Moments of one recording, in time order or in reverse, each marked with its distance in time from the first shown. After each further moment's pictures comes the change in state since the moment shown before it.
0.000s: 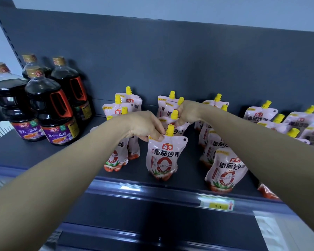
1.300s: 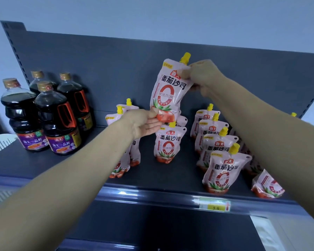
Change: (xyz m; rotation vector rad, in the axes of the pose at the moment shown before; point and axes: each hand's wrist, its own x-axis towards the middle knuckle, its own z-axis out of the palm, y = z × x) left_hand -0.017 0.018 -0.006 -1.002 0.227 -0.080; right_hand -0.068 -0.048 -0.088 1.039 0.557 0.029
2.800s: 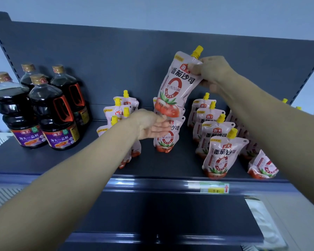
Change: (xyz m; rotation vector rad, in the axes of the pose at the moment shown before) left_hand -0.011 -0.023 0.001 0.223 -0.169 -0.008; right_hand -0.016 0.019 -0.014 0.078 0.106 0.043
